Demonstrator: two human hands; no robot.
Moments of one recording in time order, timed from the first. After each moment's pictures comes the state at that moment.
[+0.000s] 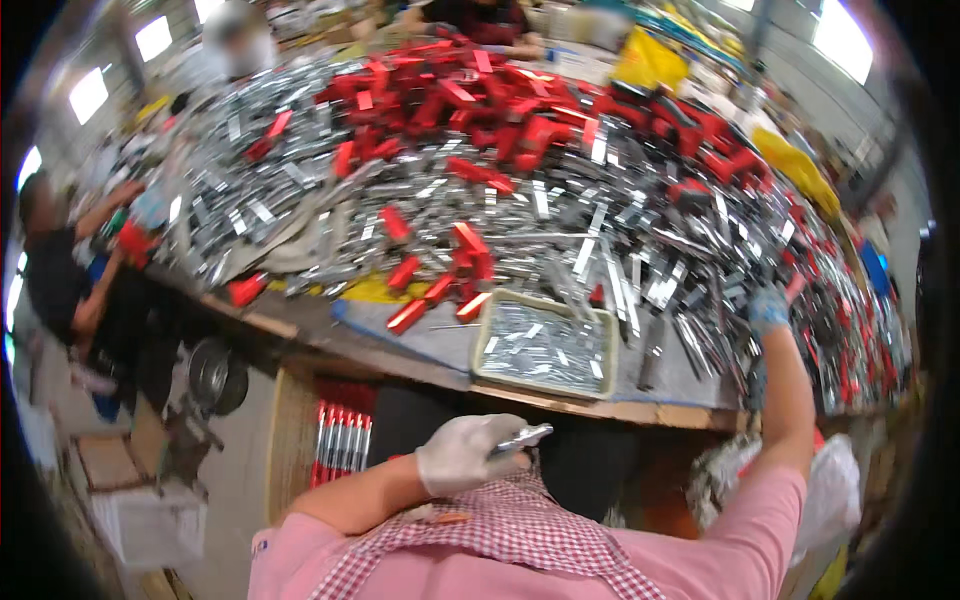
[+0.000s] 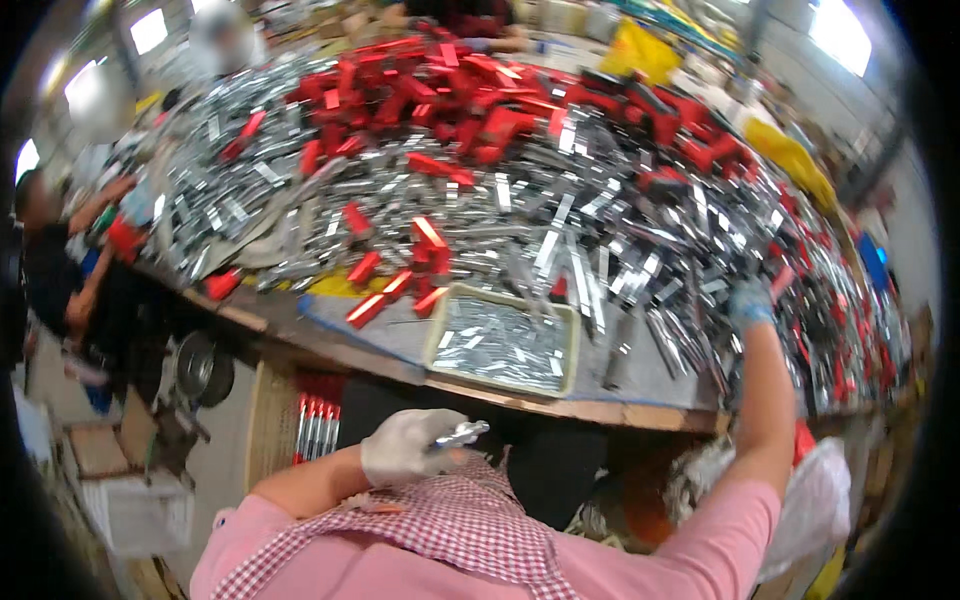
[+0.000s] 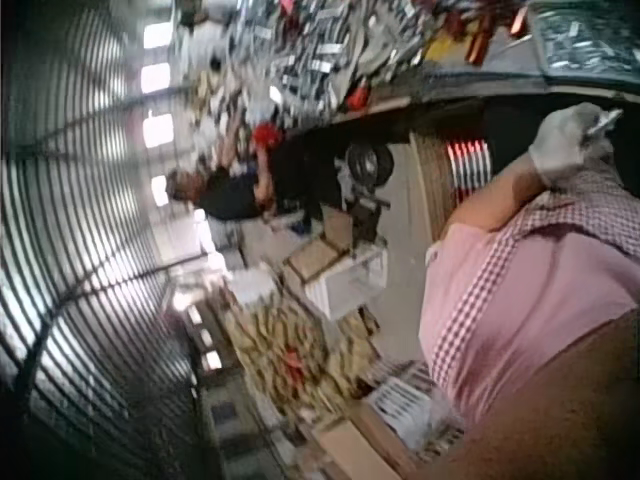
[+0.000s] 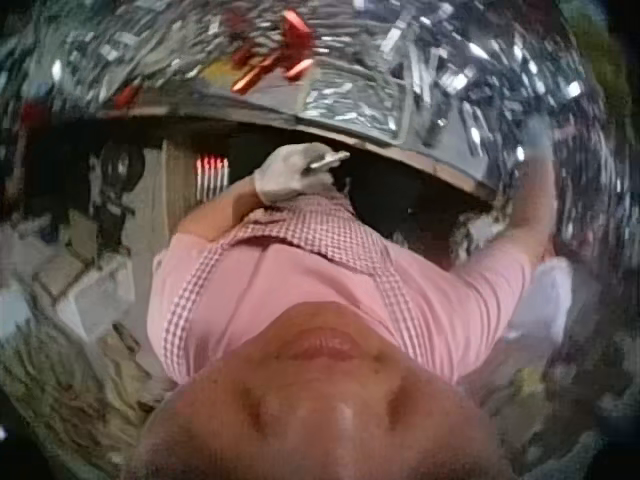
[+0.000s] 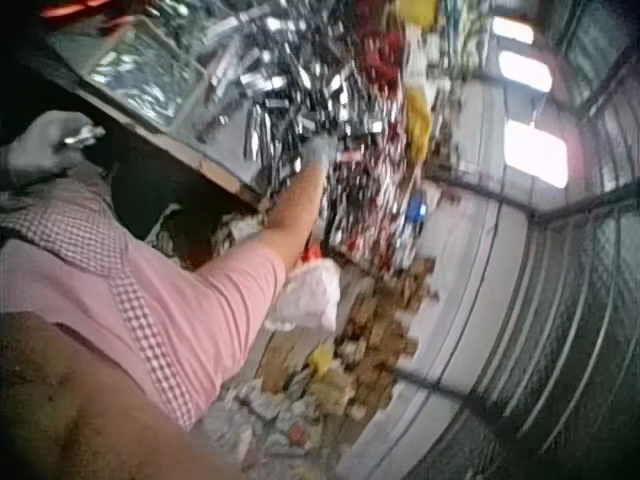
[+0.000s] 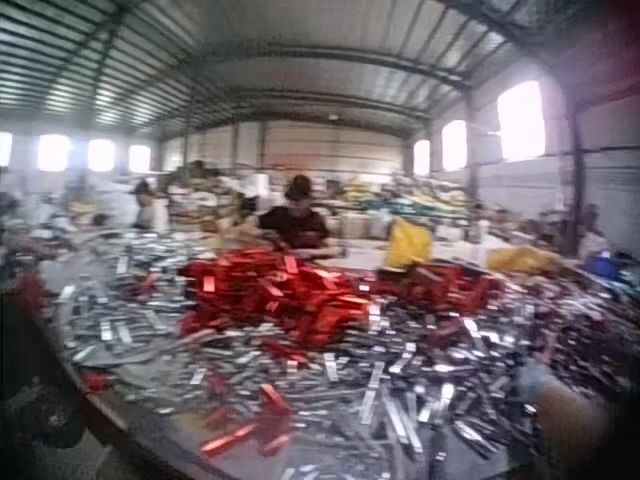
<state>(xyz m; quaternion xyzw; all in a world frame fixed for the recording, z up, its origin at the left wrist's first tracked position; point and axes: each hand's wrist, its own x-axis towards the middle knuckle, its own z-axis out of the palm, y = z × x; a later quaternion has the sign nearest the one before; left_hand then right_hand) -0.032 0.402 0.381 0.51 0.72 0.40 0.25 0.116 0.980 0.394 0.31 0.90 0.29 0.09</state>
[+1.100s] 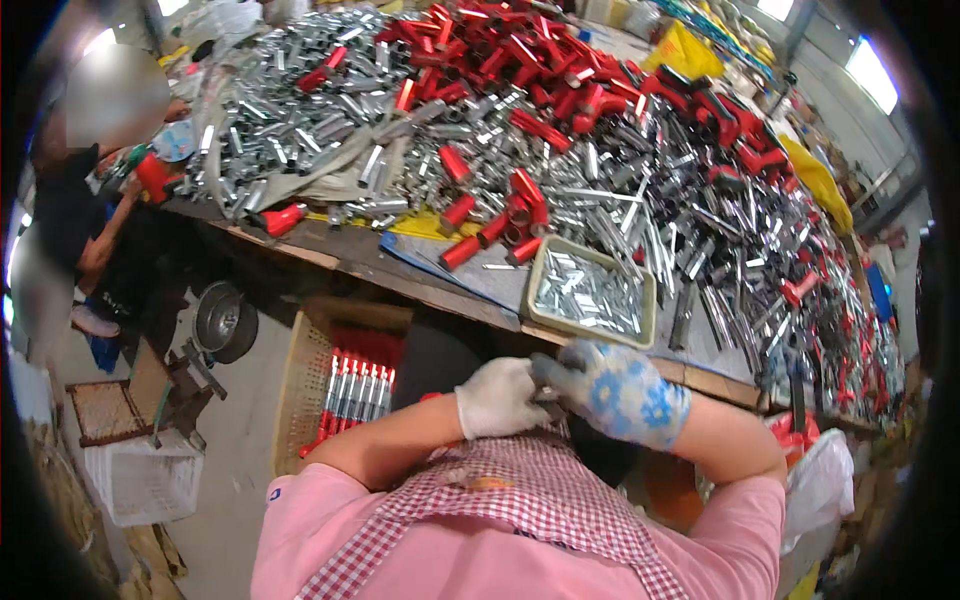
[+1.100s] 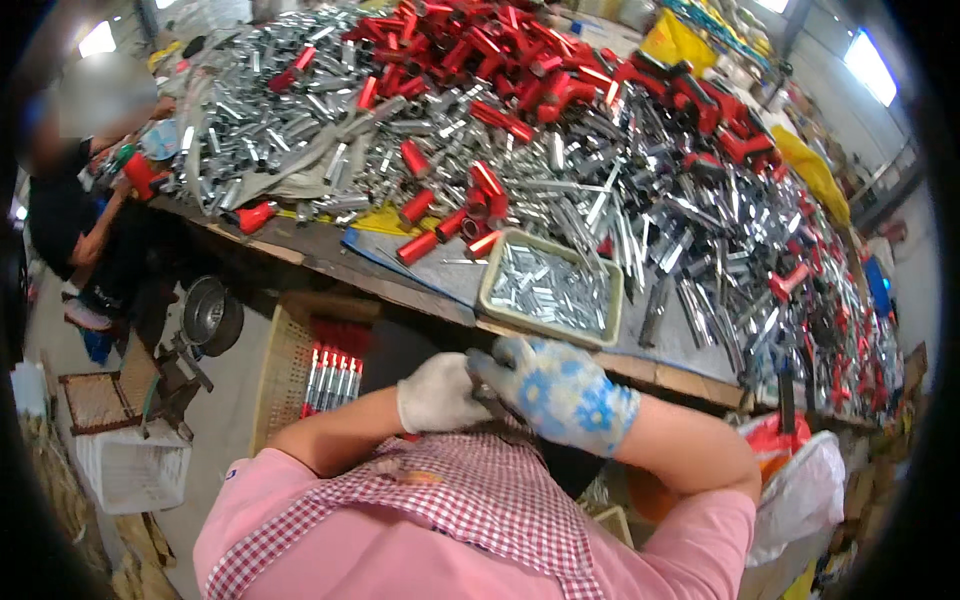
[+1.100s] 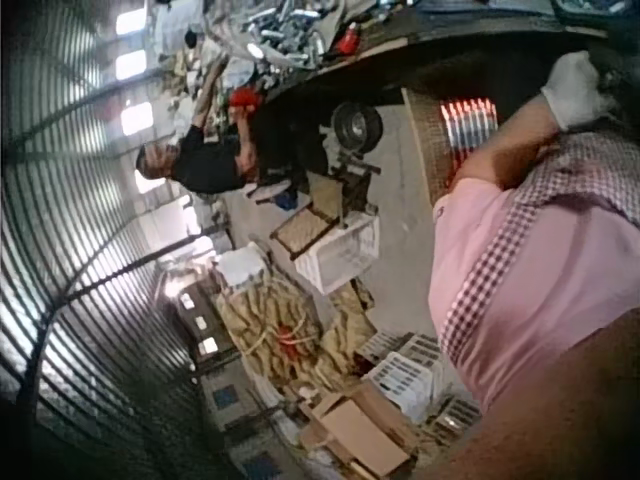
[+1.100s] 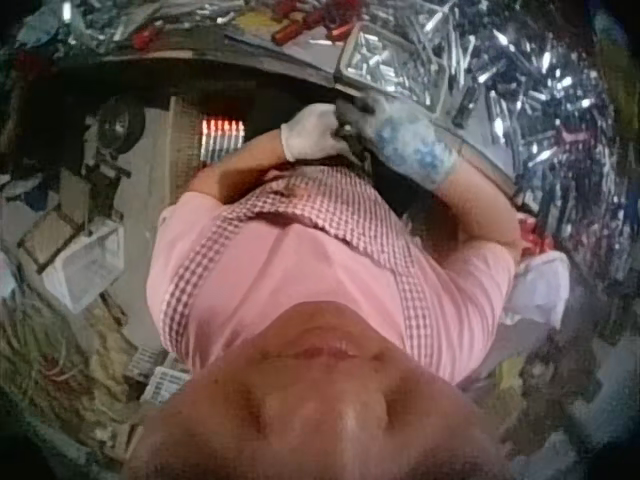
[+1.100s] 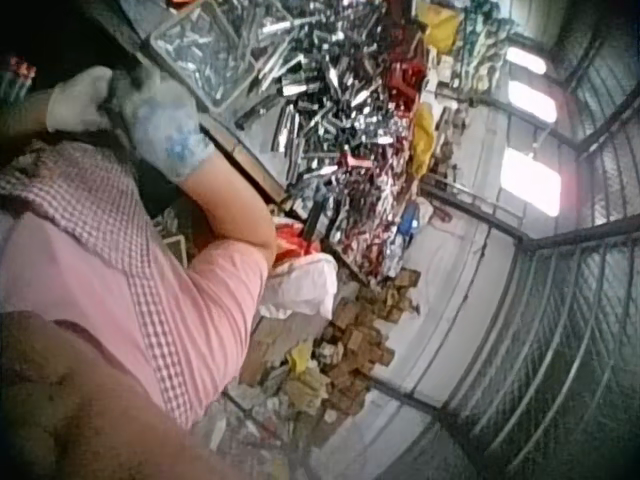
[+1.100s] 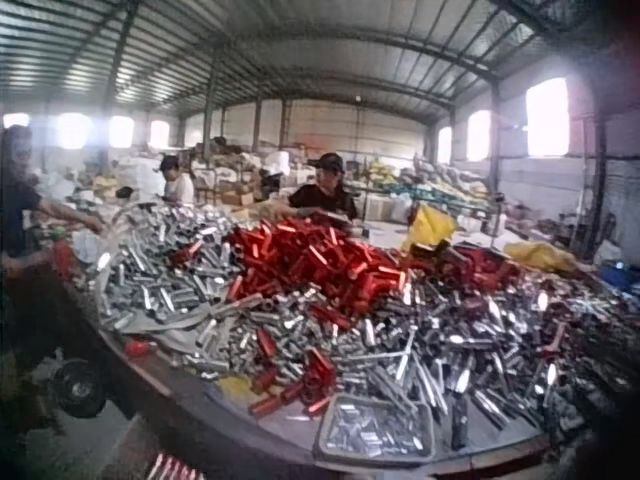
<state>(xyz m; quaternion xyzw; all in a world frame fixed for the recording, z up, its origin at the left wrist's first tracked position) -0.034 0.385 0.360 0.55 0.68 0.43 0.22 0.057 0.547 0.464 -0.21 0.97 -0.12 0.05</state>
